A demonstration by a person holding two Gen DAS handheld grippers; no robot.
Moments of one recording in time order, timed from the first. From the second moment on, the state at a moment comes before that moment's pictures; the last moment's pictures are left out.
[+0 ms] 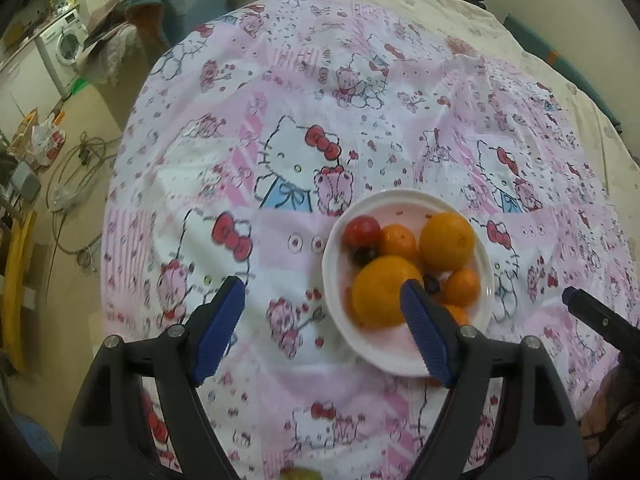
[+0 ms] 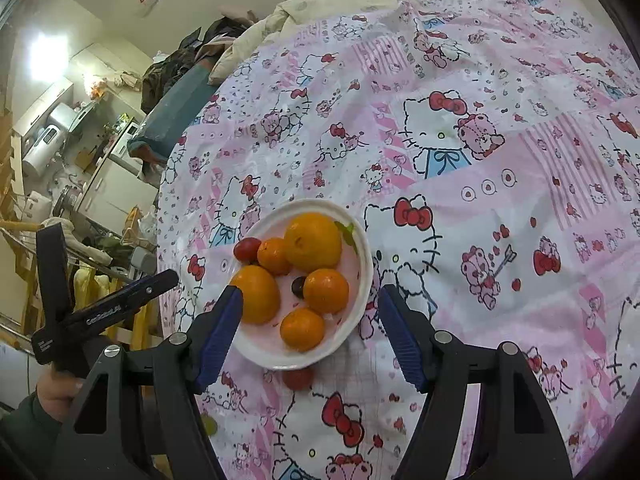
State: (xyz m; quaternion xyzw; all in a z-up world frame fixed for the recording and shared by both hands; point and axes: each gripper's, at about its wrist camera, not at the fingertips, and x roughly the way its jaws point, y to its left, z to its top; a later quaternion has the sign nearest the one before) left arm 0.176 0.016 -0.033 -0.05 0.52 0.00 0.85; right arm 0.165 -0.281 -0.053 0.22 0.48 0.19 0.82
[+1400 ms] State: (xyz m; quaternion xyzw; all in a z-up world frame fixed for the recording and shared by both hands) left arm 0.062 0.032 -0.111 -0.06 0.68 -0.01 0.73; right arm 0.112 -0.257 -0.077 0.19 0.54 0.18 0.80
